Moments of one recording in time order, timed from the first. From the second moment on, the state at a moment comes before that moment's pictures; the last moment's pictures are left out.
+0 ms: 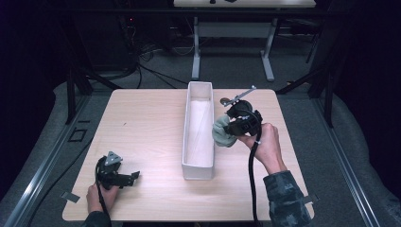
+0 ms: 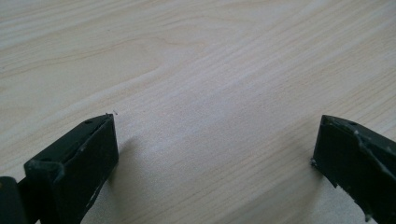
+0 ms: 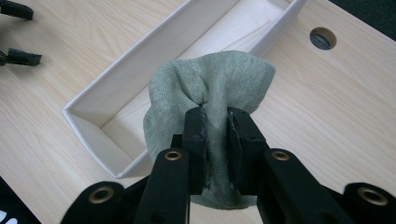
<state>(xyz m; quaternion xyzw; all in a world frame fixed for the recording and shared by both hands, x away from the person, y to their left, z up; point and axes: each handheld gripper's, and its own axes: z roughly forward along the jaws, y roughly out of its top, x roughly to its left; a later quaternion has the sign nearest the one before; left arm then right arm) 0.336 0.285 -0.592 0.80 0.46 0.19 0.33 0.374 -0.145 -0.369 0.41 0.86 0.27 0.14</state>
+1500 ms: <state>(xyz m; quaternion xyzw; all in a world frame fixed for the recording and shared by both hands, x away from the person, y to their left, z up) 0.336 0.285 -0.592 0.80 0.46 0.19 0.33 0.377 -0.086 -0.385 0.37 0.88 0.27 0.11</state>
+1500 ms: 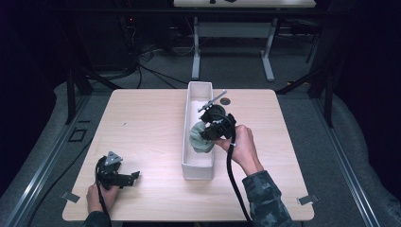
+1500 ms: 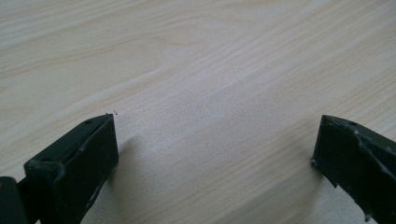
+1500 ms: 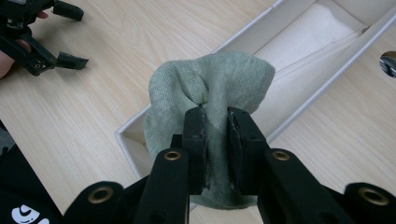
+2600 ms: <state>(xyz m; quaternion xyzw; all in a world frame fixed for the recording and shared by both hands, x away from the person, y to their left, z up) 0.336 0.285 -0.592 0.80 0.46 0.19 0.33 0.378 -0.068 -0.431 0.36 0.90 0.22 0.09</state>
